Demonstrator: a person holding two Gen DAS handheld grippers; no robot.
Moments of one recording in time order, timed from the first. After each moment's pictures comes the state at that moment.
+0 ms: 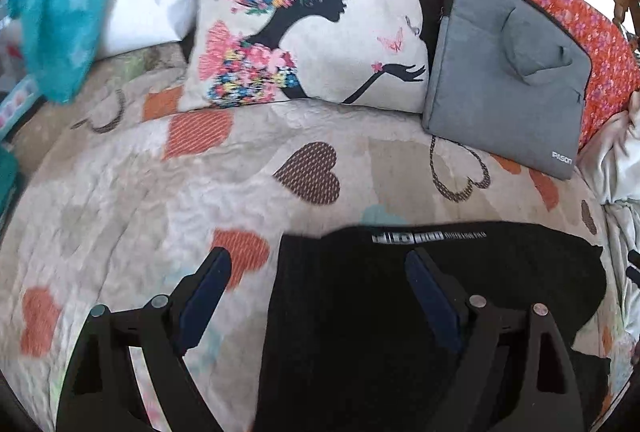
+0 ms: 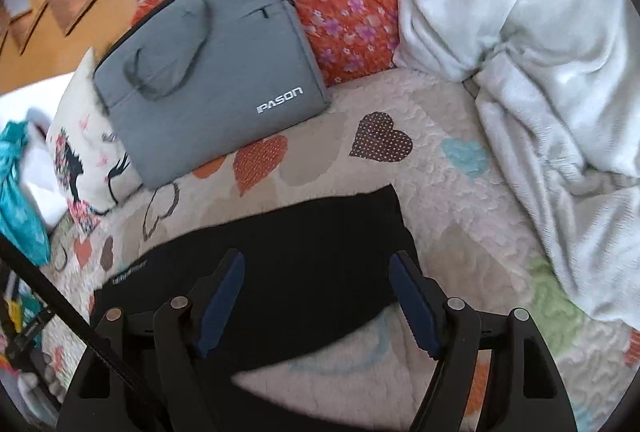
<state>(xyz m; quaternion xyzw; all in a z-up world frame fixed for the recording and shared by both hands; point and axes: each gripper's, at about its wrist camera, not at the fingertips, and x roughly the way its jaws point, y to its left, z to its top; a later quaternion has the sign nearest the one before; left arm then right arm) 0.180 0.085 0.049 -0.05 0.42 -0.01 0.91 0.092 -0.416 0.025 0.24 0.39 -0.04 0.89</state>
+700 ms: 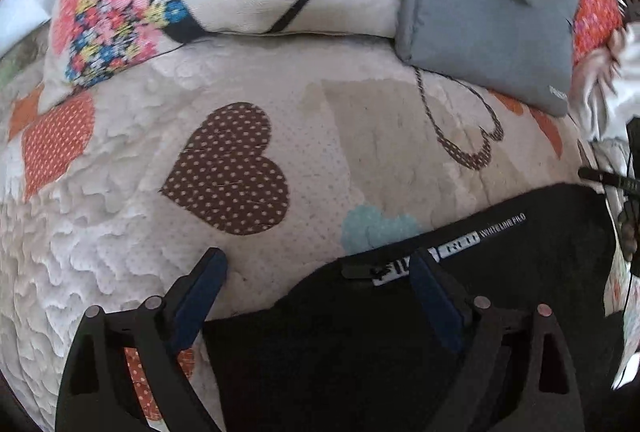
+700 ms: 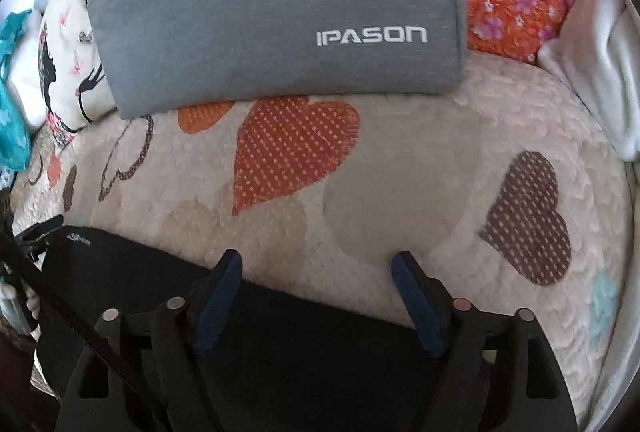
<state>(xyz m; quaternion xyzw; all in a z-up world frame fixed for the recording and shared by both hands) 0.270 0.064 -0.029 0.00 0.49 -0.14 0.86 0.254 -0.379 -0.039 0.11 0.50 0.09 0.86</state>
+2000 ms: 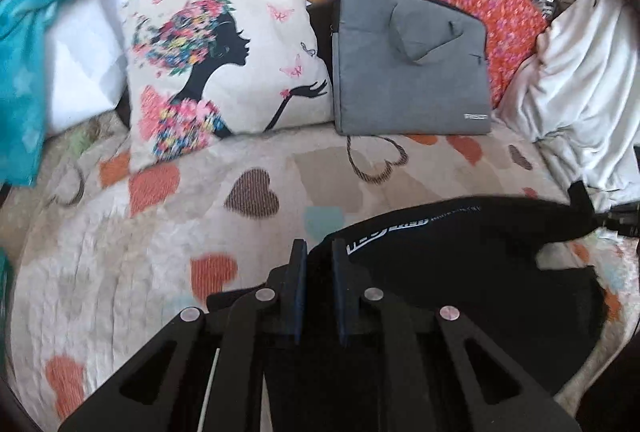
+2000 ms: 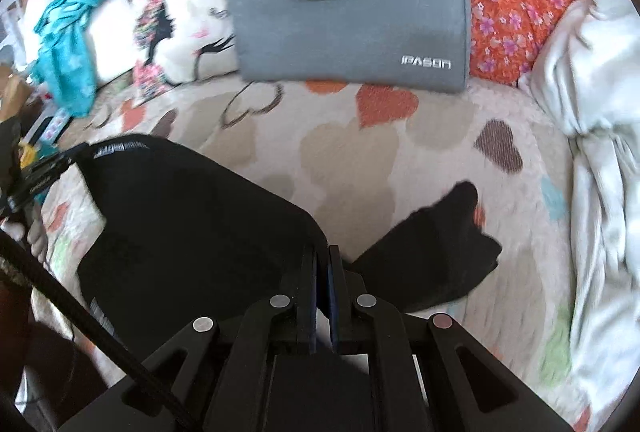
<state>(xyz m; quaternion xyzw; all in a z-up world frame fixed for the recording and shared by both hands) 0.105 0.075 0.084 0.03 0.36 -0.15 0.92 0.039 -0.303 0.051 0.05 0.46 0.12 0.88</state>
